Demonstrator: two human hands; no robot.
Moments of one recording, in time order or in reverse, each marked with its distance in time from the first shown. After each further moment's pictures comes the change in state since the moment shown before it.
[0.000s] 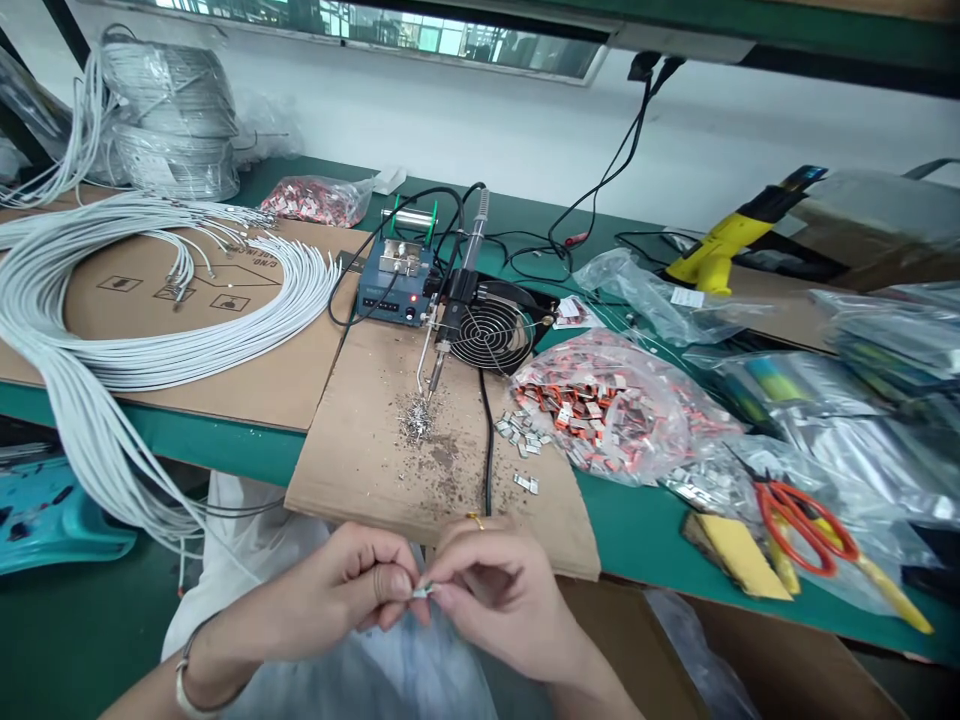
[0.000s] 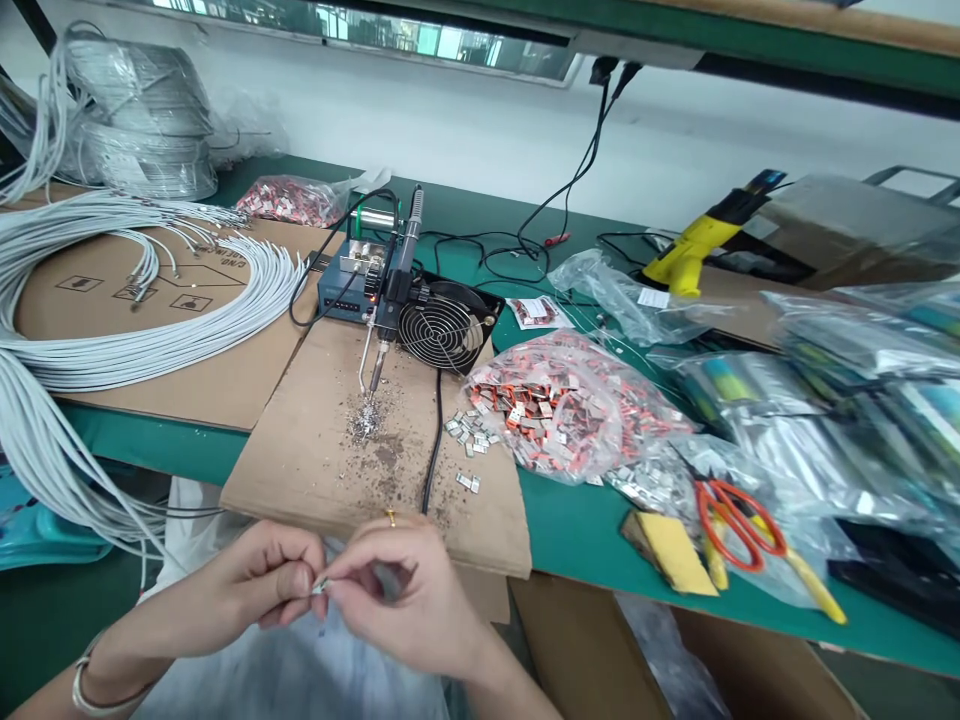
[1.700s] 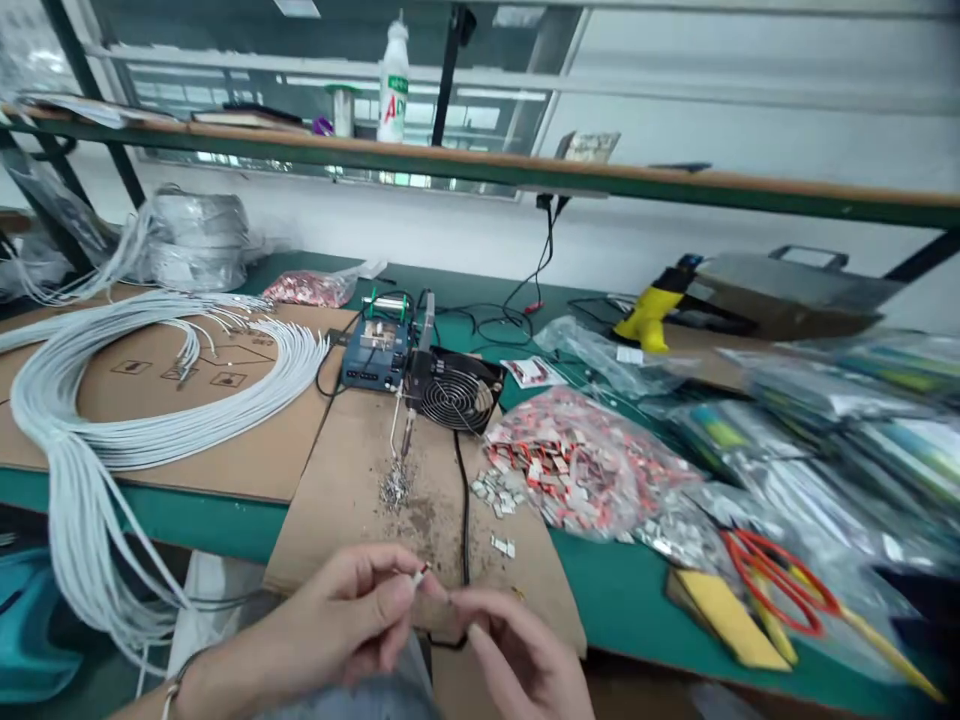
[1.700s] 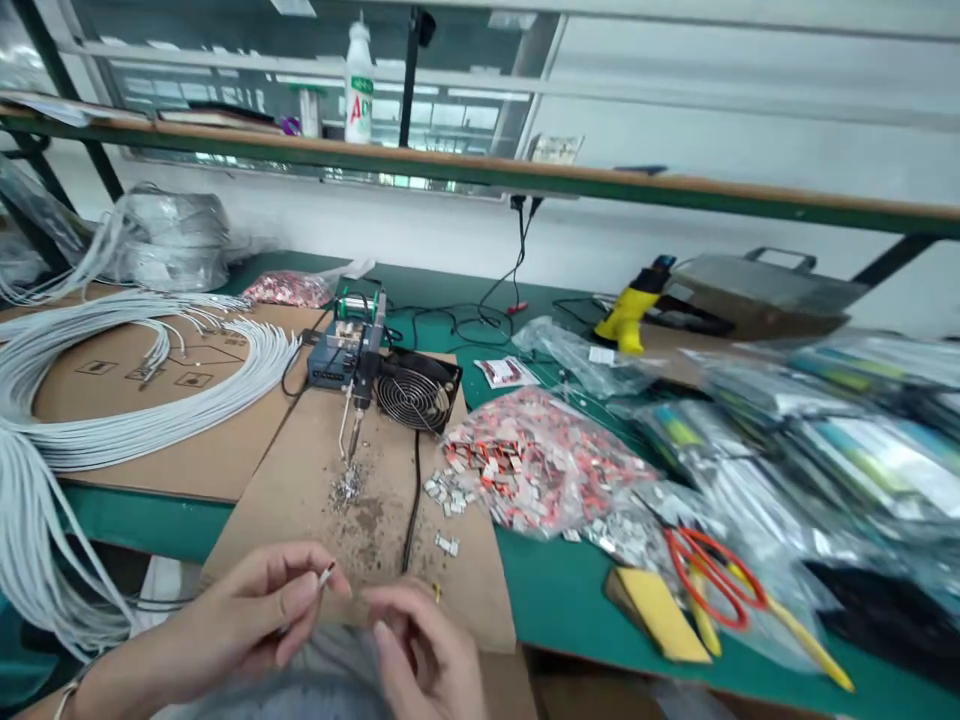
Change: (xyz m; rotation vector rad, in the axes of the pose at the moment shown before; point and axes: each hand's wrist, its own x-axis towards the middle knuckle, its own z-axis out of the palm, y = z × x) left_hand 0.023 0.026 0.008 -0.208 0.030 0.039; right_hand -0.035 0.008 -0.015 -0.304 0.360 -0.026
